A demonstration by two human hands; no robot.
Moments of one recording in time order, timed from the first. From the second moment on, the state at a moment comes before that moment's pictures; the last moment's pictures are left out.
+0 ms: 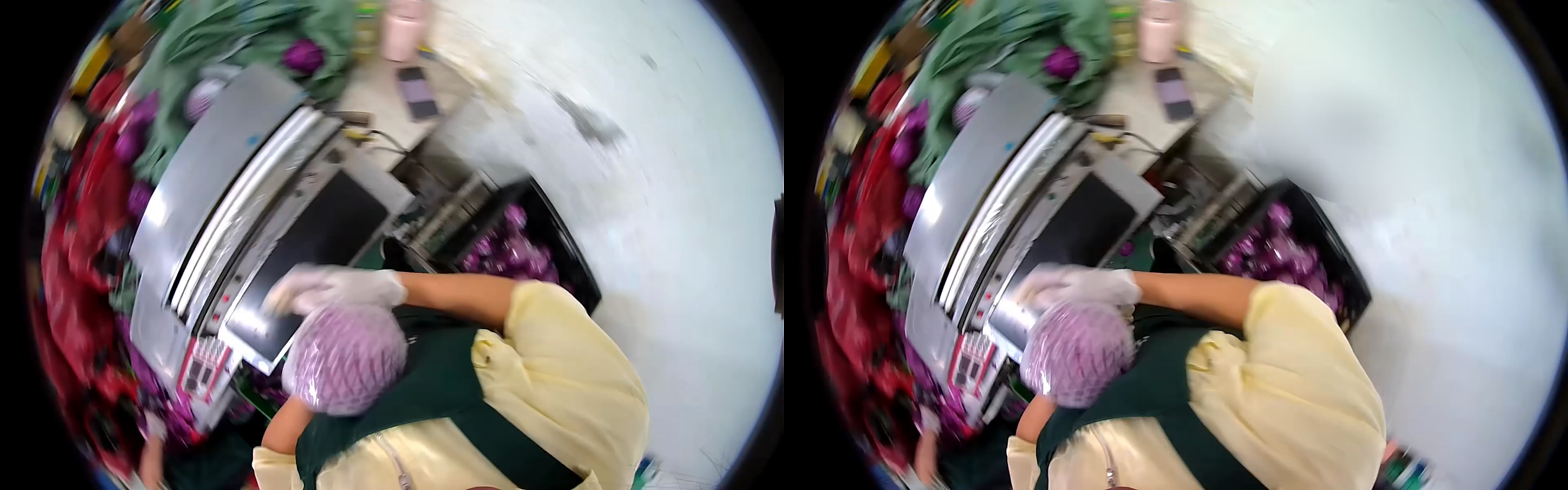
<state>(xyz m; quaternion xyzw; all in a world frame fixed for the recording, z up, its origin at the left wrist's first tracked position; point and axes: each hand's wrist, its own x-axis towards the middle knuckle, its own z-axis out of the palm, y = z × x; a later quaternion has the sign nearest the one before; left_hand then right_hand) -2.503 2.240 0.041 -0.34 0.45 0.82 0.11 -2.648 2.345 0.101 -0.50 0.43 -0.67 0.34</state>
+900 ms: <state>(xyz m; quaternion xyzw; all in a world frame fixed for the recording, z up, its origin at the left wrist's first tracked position) -2.584 2.512 0.067 -0.11 0.52 0.74 0.42 -2.524 2.704 0.034 0.17 0.24 -0.94 0.16</state>
